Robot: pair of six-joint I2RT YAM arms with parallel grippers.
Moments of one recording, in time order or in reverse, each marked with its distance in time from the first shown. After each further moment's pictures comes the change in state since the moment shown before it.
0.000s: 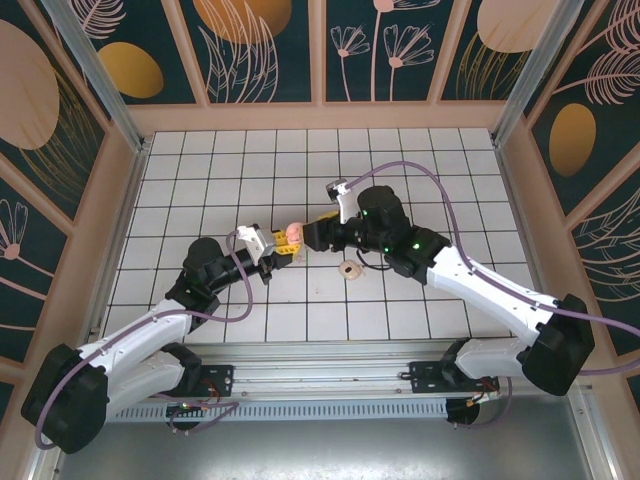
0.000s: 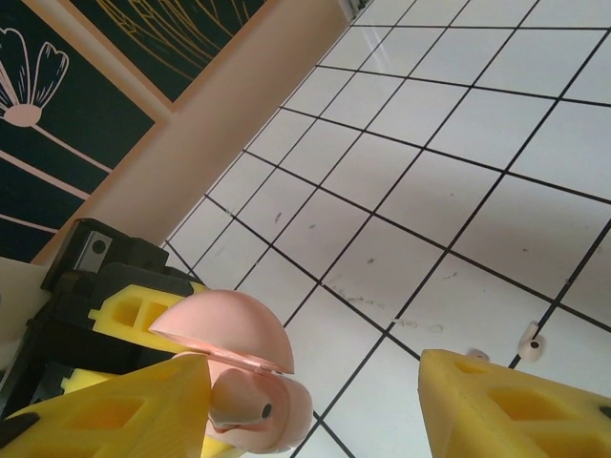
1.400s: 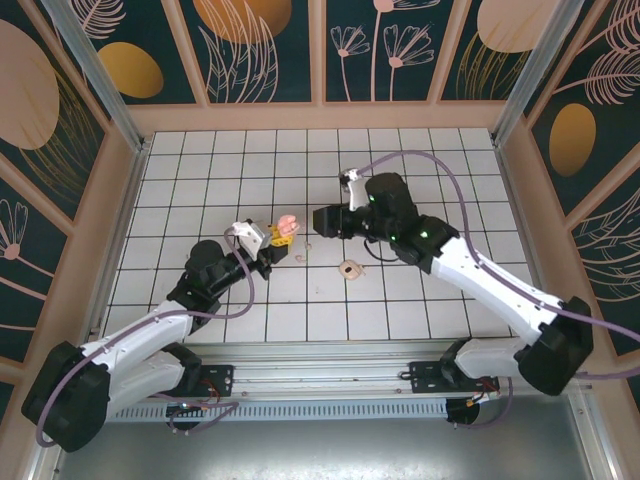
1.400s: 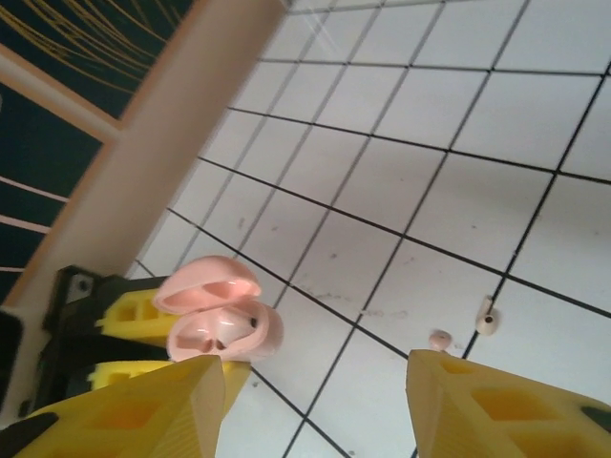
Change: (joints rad) left arm -0.001 0.012 -0.056 0.018 -0.296 -0.101; right arm -0.071 0.123 0.185 -0.205 0.013 0.057
